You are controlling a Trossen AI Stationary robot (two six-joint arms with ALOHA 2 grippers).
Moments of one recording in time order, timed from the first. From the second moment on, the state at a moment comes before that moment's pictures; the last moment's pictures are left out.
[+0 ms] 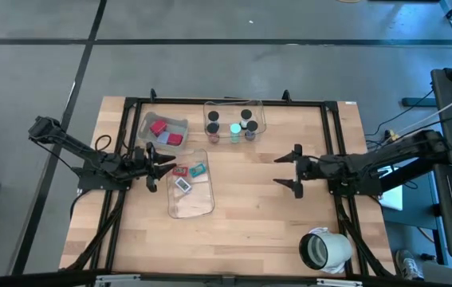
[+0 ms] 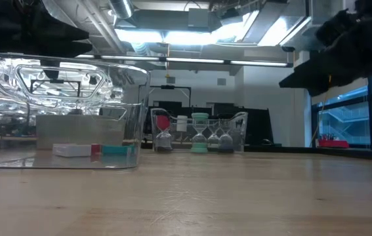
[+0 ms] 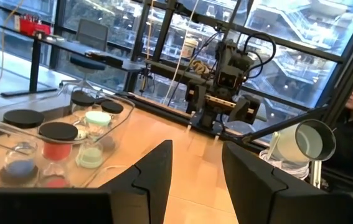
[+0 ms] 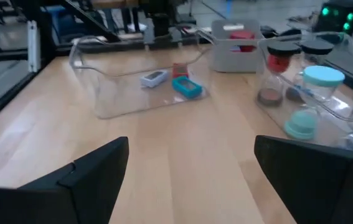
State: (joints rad) left arm -0.41 0.47 0.01 0.56 -0.68 -0.27; right arm 0.22 0.77 0.14 0.35 0.26 0.14
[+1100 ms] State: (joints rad) left arm -0.41 0.47 0.01 0.56 -0.68 -0.27; right arm 0.16 0.77 0.01 0.40 0.82 0.42
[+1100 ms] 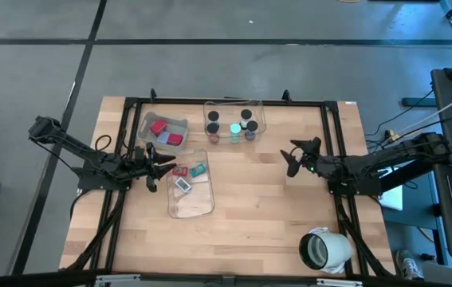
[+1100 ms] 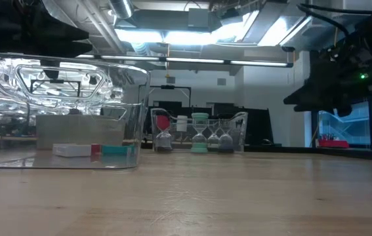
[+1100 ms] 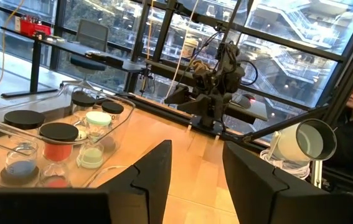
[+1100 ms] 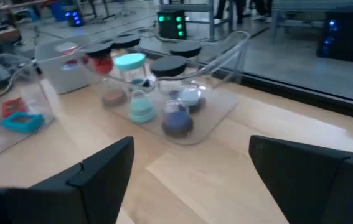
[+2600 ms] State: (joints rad) left arm -0.14 0.09 0.01 0.55 -0.68 -0.27; right arm 0.02 0.09 0.02 0.39 0.46 0.30
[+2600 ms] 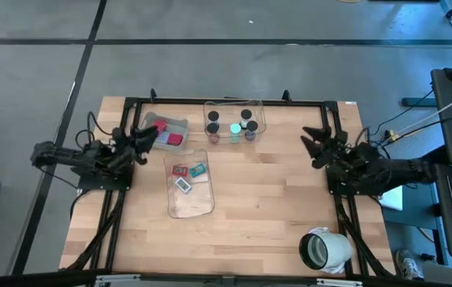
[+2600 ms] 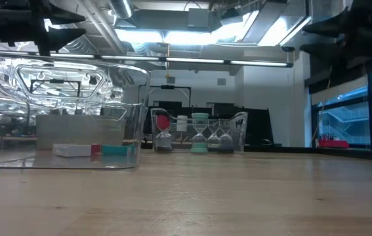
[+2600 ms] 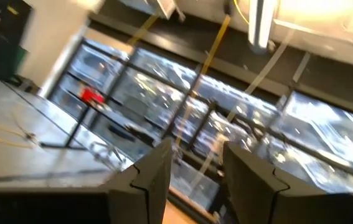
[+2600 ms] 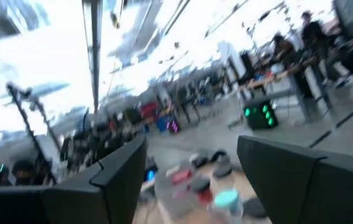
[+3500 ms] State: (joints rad) left arm 0.60 0.00 0.01 0.54 -0.69 -0.27; right arm -0.45 0.00 0.02 0.38 0.46 0.30
